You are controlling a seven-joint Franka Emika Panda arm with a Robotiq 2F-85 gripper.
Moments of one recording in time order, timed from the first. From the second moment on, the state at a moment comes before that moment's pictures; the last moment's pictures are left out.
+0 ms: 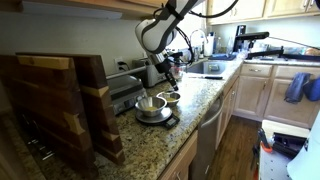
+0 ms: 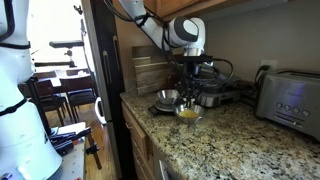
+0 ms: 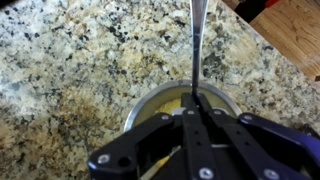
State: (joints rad) arm -0.11 0.35 0.01 -1.89 -0.36 1.93 -0.66
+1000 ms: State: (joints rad) arm -0.01 0.17 0.05 -2.02 -0.41 1.89 -0.76
